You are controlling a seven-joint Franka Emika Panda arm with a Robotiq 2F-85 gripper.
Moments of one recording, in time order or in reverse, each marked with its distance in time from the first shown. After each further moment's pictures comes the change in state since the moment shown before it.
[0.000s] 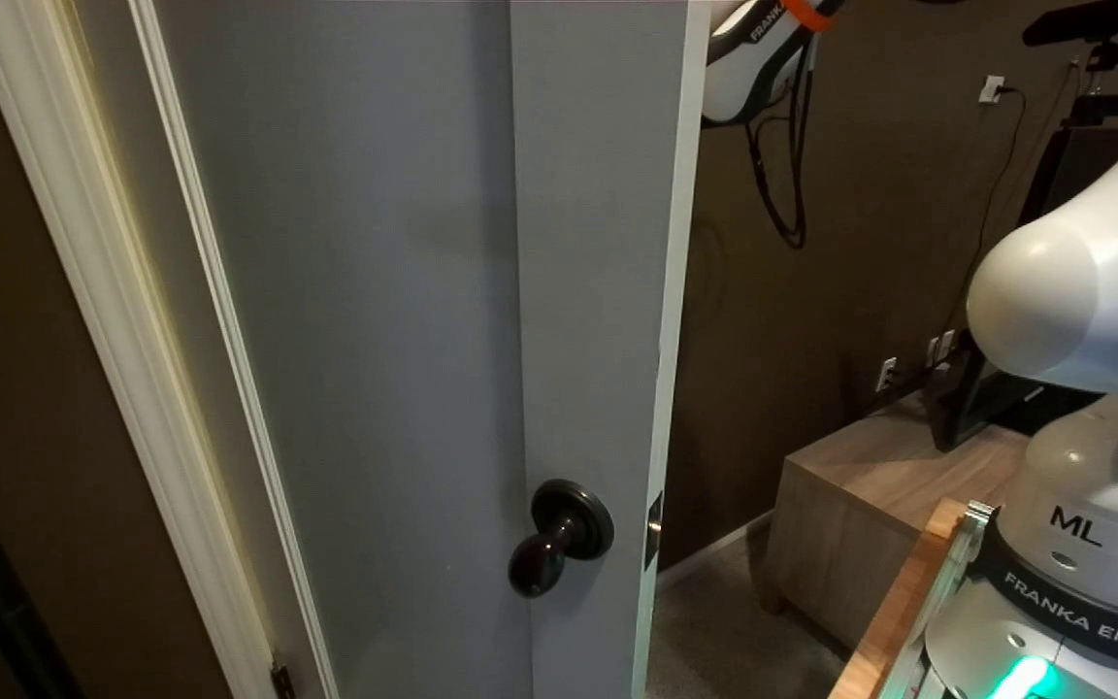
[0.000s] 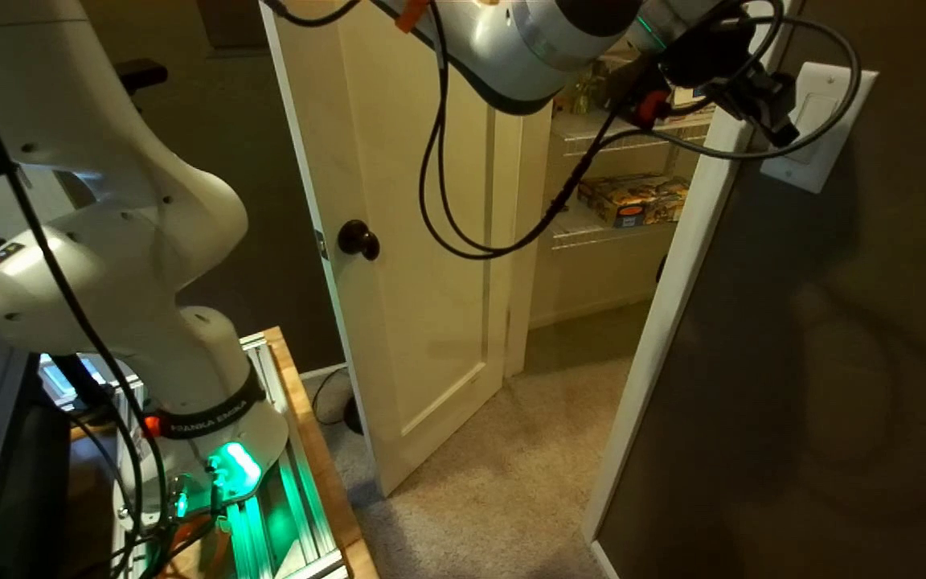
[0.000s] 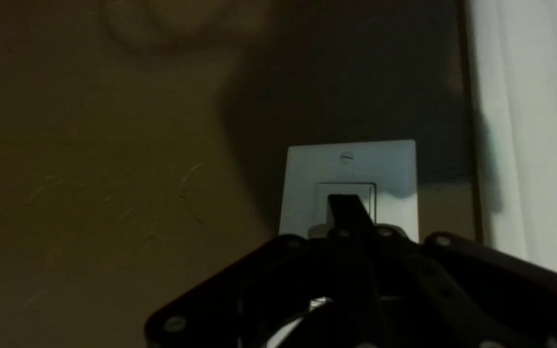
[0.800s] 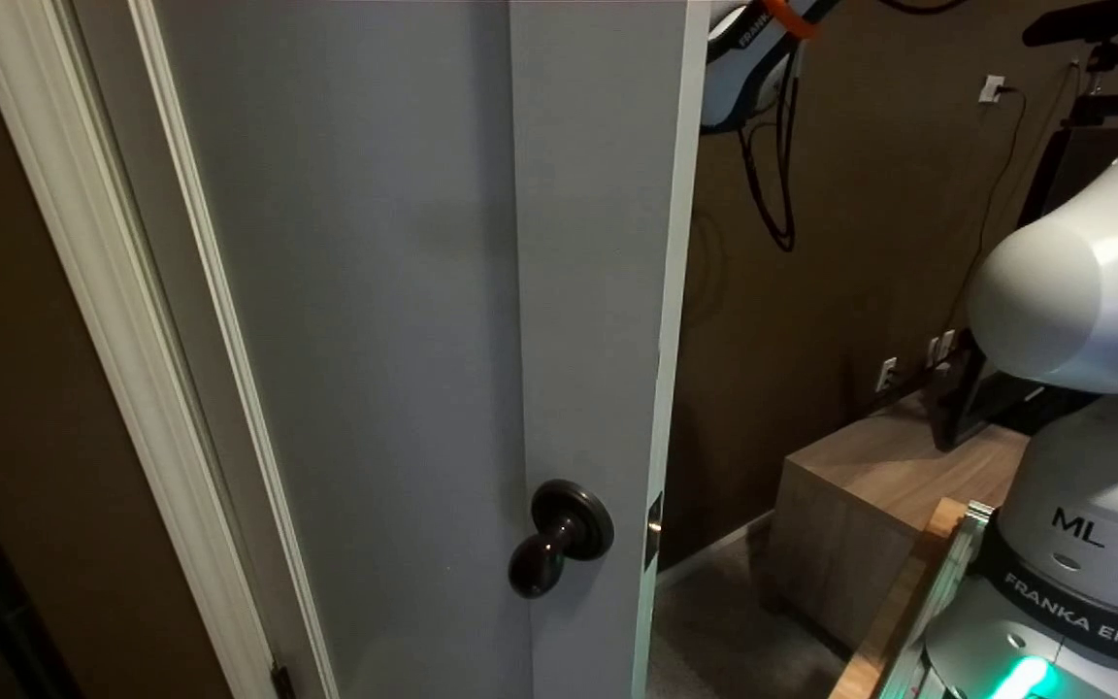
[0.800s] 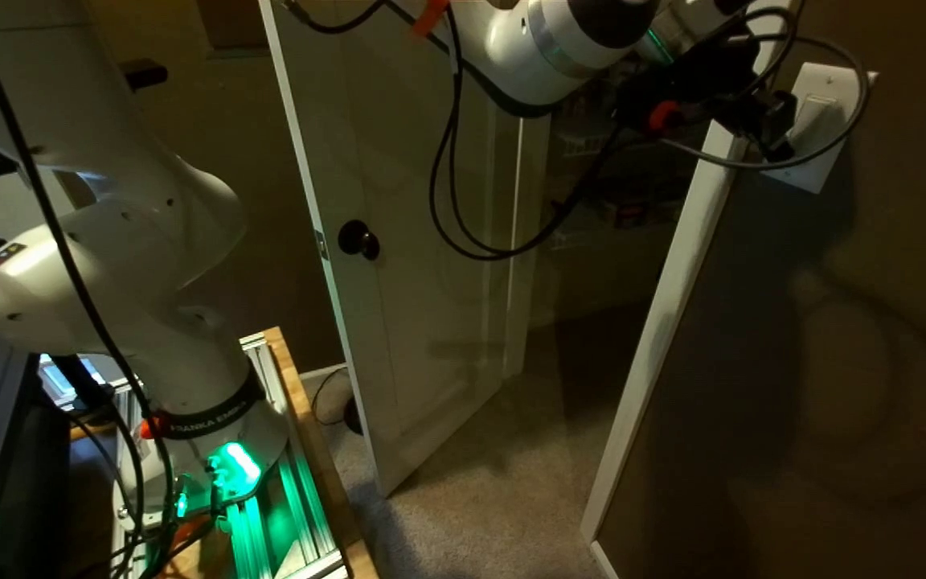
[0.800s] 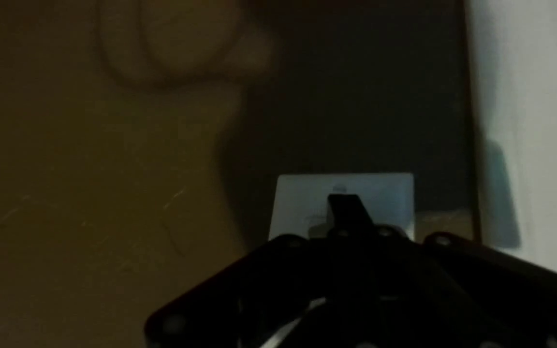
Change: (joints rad) arm 0.018 0.054 0.006 0.038 0.025 -0.061 -0.058
